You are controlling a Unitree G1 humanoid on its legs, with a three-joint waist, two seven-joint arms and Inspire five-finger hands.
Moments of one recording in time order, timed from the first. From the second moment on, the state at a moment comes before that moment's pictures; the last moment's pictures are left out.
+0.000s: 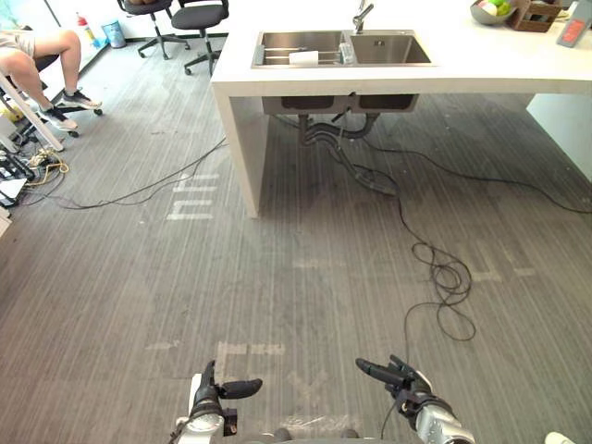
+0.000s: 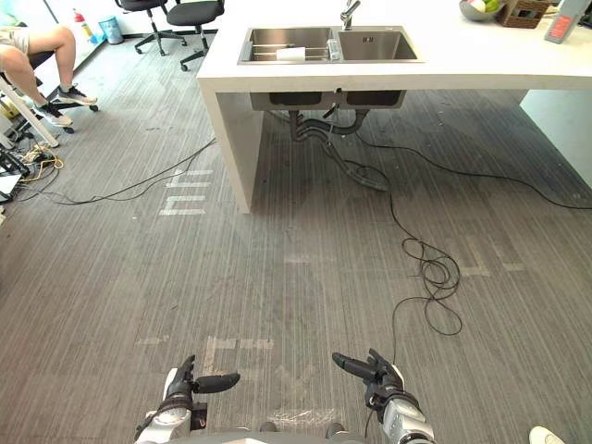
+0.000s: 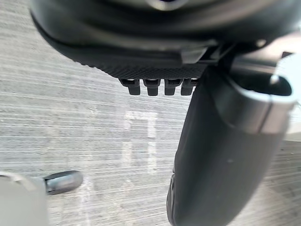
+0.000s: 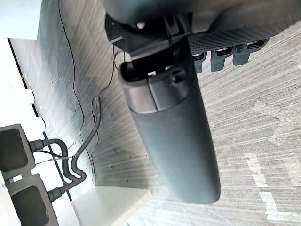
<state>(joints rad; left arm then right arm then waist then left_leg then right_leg) 0.05 0.10 -0.07 0.97 -0.10 -0.01 0.28 -0.01 -0.13 -0.10 1.05 0.33 -0.01 0.07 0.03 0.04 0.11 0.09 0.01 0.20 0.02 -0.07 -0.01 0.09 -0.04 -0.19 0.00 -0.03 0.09</state>
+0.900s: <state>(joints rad) 0.02 0.10 0.10 1.07 -0.32 0.17 0.06 0.07 -0.08 -0.26 1.09 0.45 0.12 0.08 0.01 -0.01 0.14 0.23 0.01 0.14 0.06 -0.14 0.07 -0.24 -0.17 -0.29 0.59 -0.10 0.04</state>
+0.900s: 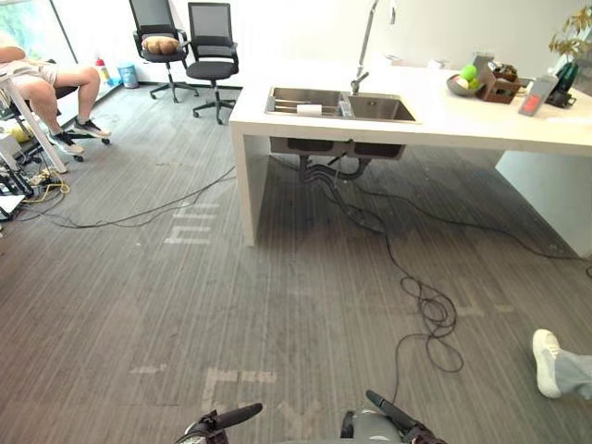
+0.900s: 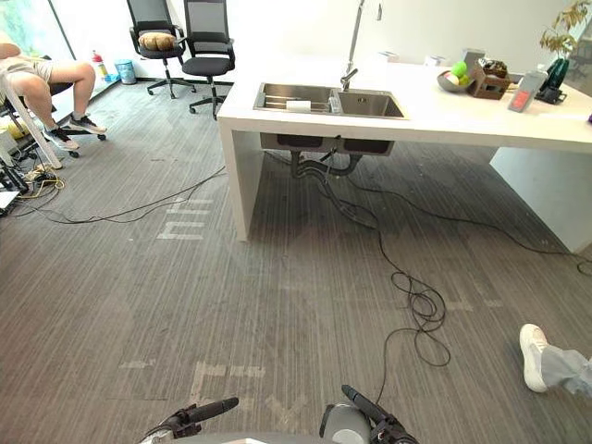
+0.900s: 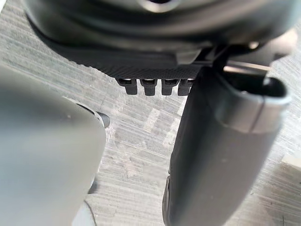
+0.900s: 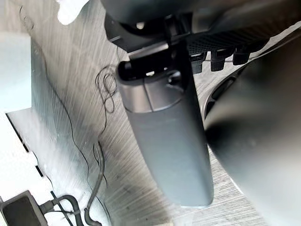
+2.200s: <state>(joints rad) 0.04 0.04 0.02 0.66 -0.49 -0.08 0.11 0.01 -0.10 -0.22 1.07 0.55 0.14 0.15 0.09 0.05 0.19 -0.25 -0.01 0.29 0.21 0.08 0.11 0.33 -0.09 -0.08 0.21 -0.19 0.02</state>
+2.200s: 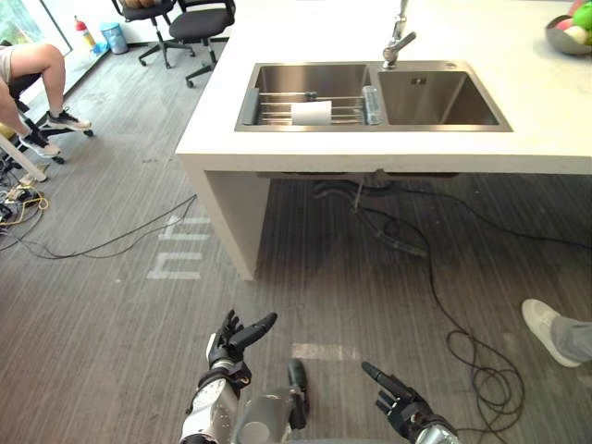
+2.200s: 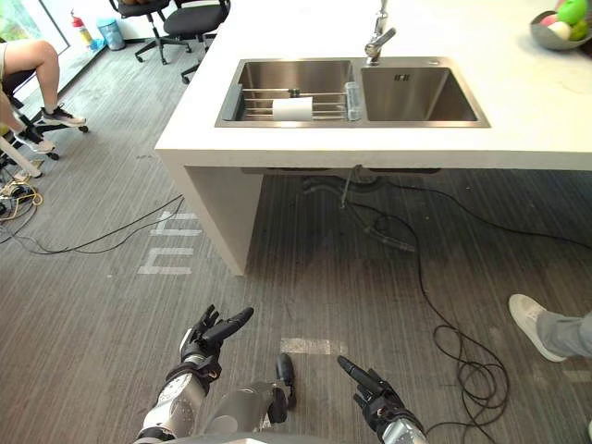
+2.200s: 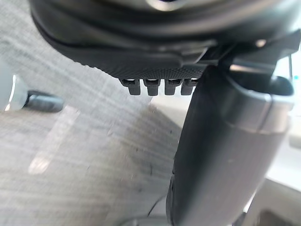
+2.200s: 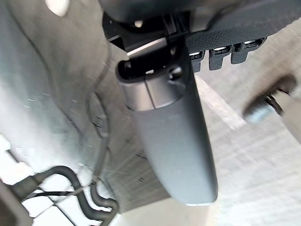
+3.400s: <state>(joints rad) 0.03 0.03 0.12 -0.49 -0.31 -0.33 0.41 0.22 -0.07 -0.45 1.09 0.52 0.21 0.16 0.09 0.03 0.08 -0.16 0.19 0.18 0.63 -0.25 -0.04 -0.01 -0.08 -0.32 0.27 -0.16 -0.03</state>
